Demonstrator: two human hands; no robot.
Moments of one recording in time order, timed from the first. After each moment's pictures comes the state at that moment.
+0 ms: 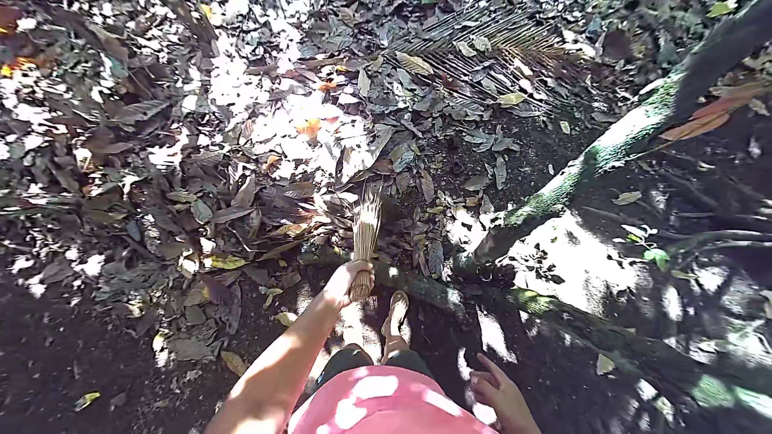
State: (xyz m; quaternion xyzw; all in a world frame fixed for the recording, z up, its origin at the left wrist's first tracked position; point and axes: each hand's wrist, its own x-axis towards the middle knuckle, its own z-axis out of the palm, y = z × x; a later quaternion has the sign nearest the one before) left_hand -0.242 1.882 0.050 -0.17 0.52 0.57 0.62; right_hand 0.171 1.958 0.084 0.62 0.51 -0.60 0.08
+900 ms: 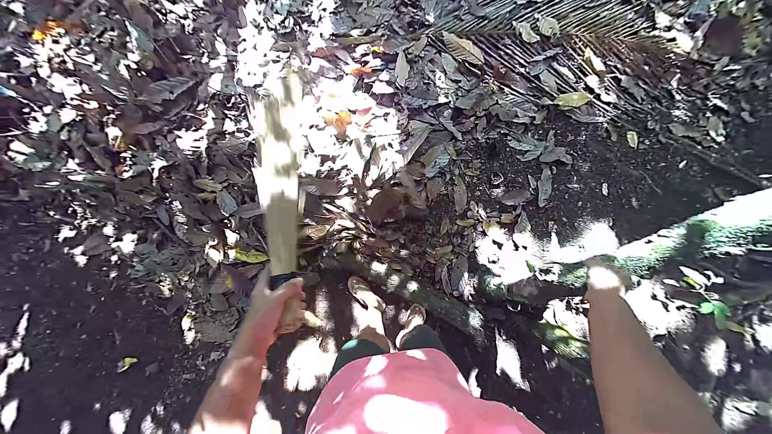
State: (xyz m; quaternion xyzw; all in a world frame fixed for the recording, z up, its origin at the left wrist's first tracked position) left_hand -0.412 1.801 0.139 -0.14 0.75 0.53 0.36; right_hand -0.034 2.328 0.038 0.80 0.54 -0.26 -0.08
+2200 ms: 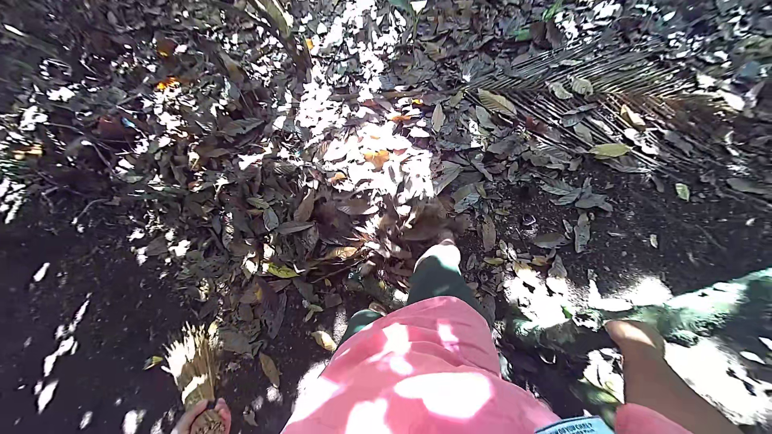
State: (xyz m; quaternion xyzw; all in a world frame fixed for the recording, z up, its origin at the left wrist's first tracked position) left_hand -0.318 1.577 0.143 -0.47 0.49 0.72 0.11; right_hand -0.033 2.326 0.022 0.70 0.64 -0.12 0.29
